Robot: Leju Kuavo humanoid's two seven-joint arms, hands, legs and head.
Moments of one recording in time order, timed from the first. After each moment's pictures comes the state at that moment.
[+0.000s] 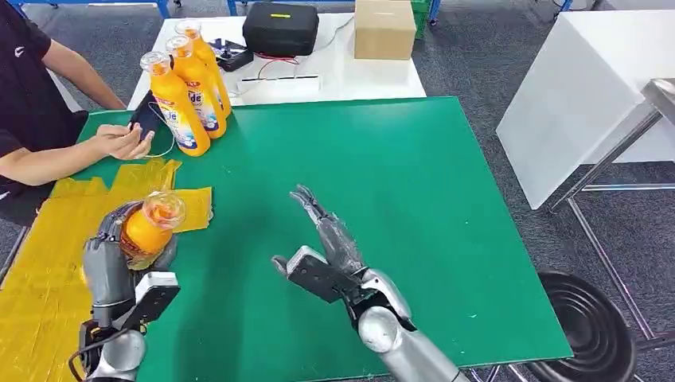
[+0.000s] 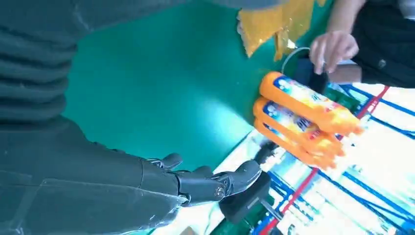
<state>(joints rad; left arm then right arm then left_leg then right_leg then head) -0.02 -0.01 0.05 -1.48 -1.00 0.69 -0.43 -0.27 0.10 0.68 -1.34 0.36 -0.15 -0.16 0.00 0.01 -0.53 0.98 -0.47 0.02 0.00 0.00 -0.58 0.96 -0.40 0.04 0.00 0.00</state>
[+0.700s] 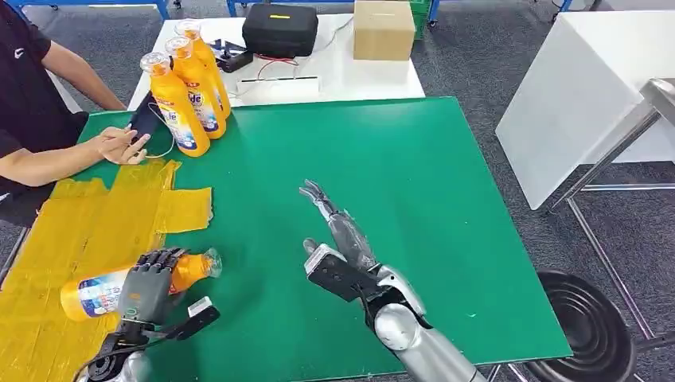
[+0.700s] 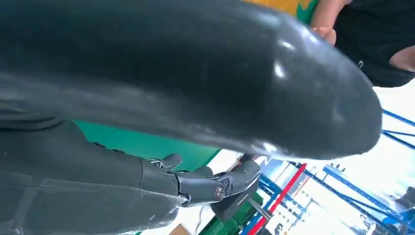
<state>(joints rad) -0.10 0.10 -0.01 -1.00 -1.28 0.65 -0.33 -0.27 0.04 0.69 -1.41 0.28 -0.10 -0.17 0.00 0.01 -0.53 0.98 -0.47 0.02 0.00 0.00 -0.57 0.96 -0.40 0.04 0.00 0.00</state>
